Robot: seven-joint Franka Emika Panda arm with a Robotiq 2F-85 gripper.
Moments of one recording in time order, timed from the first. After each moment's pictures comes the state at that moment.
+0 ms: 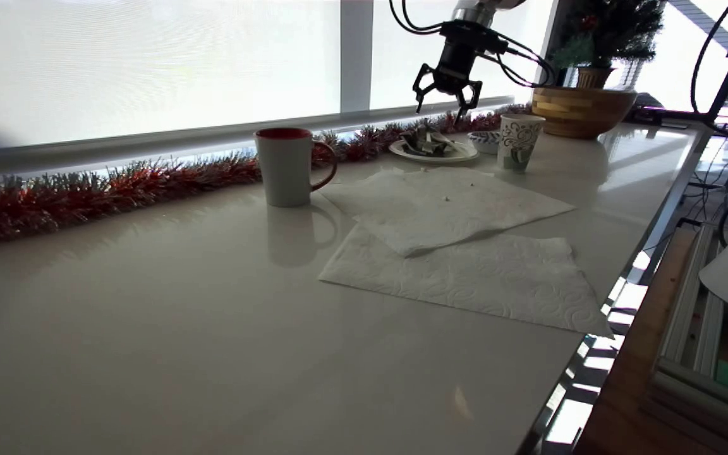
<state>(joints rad) -0.17 0.32 -0.13 -2.04 0.45 2.32 0.28</state>
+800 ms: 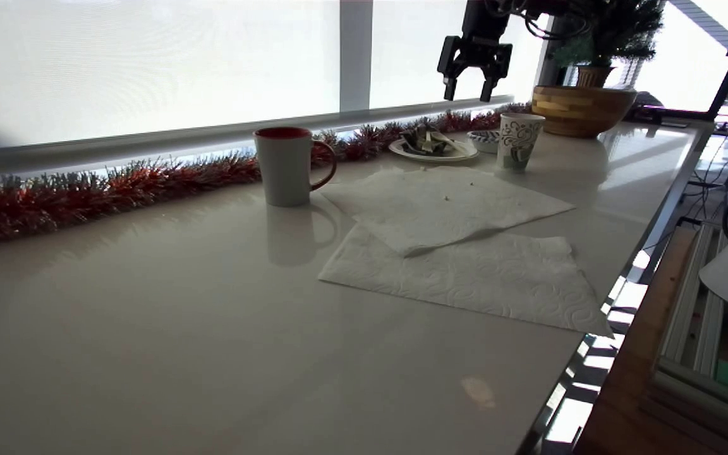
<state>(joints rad) -0.07 -0.12 -0.06 -2.48 0.02 2.44 0.17</state>
